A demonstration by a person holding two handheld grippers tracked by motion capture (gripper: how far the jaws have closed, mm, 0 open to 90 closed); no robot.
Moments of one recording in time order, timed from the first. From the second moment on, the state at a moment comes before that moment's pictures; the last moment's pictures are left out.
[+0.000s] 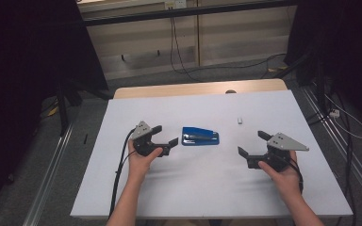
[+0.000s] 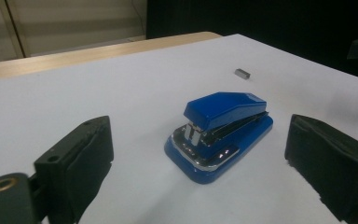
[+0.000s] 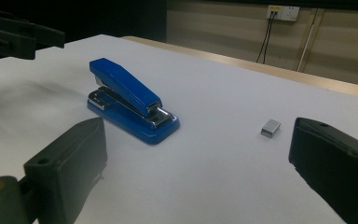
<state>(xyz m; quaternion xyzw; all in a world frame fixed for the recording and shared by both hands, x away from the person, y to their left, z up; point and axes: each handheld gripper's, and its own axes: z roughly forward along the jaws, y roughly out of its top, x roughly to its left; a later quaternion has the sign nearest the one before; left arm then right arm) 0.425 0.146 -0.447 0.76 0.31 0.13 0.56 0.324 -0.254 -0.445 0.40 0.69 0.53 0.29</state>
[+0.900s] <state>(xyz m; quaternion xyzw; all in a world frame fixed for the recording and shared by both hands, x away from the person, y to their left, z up) 0.452 0.139 -0.449 0.78 0.31 0.12 0.53 0.358 -0.209 -0.444 0.38 0.72 0.52 0.25</state>
